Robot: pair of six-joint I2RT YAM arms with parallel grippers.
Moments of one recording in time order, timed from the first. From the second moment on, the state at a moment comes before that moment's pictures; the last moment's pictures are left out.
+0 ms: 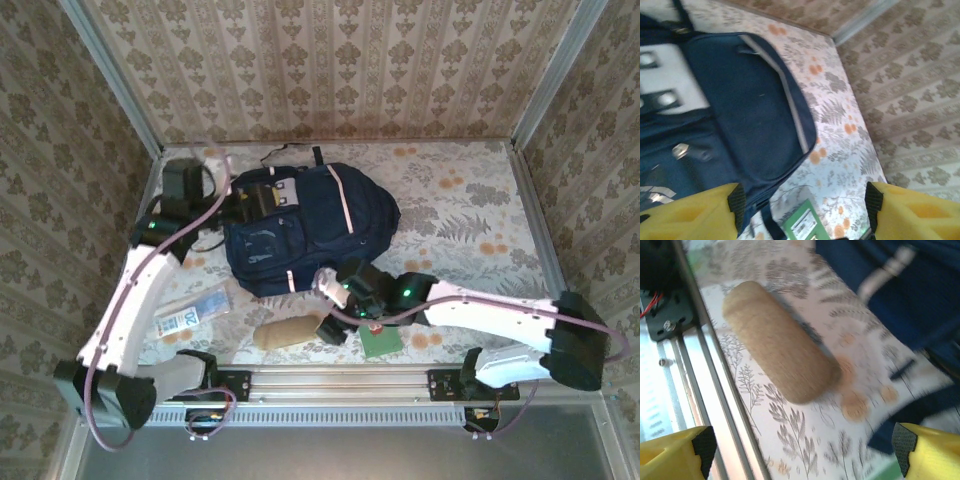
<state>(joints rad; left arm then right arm) -0.27 1.12 1.17 -0.62 0.62 -0.50 1.07 1.31 0.88 -0.43 -0.12 0.04</state>
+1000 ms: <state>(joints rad) -0.19 0.93 1.05 -0.64 0.71 -0.51 1.07 1.82 0.95 -0.09 -0.22 -0.32</state>
